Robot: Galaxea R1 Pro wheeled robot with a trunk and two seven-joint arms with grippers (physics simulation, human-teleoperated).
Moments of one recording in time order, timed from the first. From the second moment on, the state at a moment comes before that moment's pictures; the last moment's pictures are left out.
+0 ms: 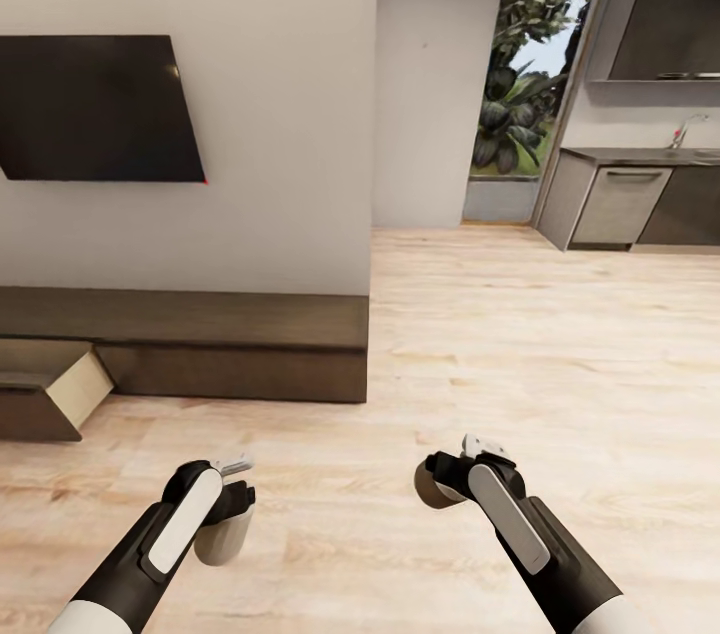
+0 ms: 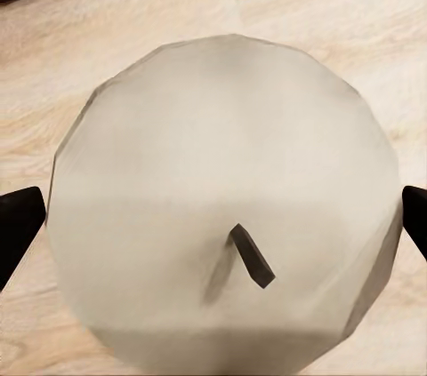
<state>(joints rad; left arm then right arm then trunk) -0.46 0.12 -0.24 -1.08 0.85 0.84 0.72 -0.47 -0.08 0.39 -1.18 -0.97 0.61 -0.71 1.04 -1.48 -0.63</state>
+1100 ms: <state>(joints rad) -0.46 0.12 -0.24 -1.08 0.86 0.84 0.72 -0.47 -0.08 0.39 -1.17 -0.97 0.61 -0.71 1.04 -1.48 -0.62</state>
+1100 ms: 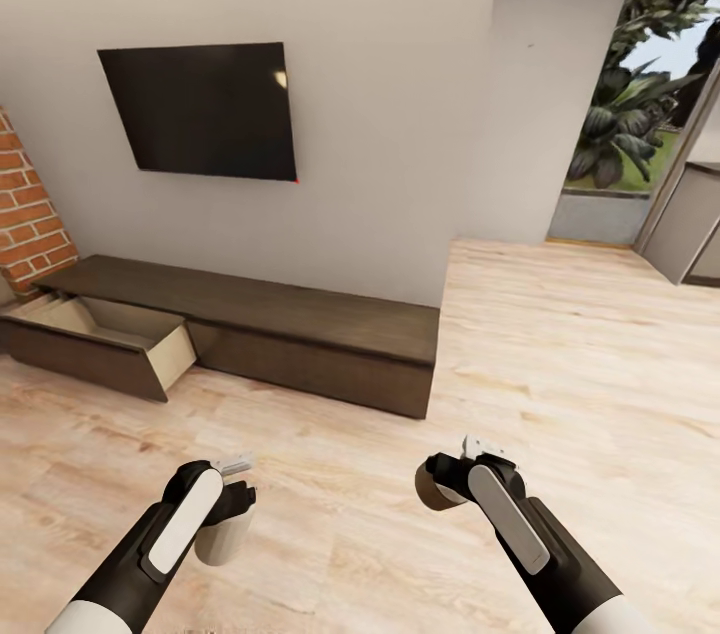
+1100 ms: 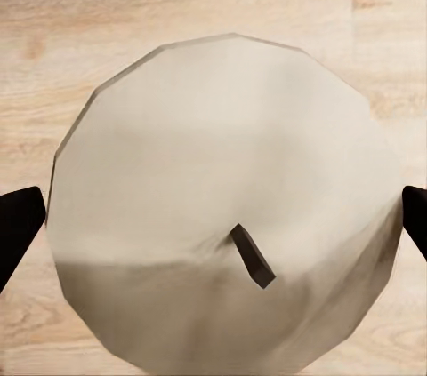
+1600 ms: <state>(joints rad) -0.46 0.12 -0.24 -1.08 0.86 0.84 0.72 -0.47 -0.08 0.39 -1.17 -0.97 0.61 -0.71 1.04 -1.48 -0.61</state>
